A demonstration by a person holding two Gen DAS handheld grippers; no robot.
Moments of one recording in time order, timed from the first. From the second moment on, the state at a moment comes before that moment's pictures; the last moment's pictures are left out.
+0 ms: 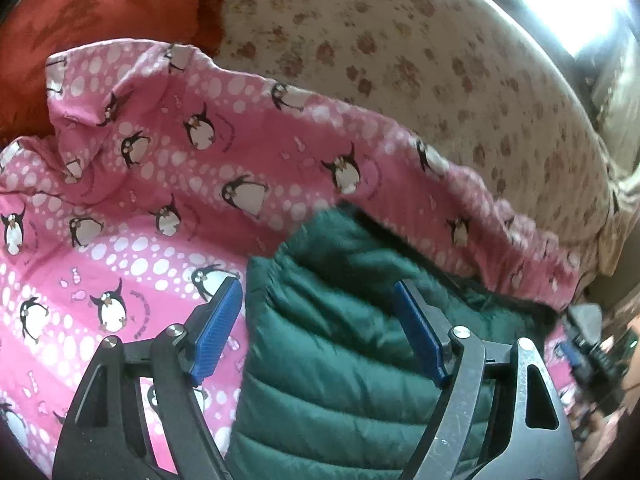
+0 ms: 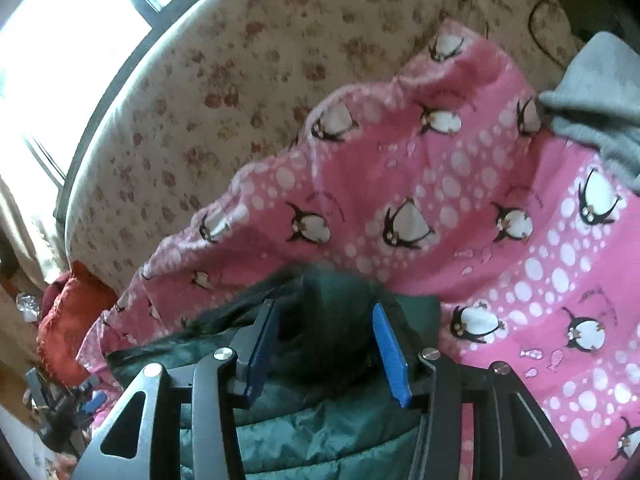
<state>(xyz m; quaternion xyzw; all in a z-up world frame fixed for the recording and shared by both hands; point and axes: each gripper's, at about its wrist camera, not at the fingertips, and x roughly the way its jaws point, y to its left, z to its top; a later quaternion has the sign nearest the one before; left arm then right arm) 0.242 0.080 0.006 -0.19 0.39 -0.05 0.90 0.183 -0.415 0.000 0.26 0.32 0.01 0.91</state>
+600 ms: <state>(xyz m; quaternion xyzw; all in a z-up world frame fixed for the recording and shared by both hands) 0.257 0.039 -0.040 -0.11 0.43 0.01 0.90 0.219 -0.283 -0.026 0.07 0.39 0.10 0.91</state>
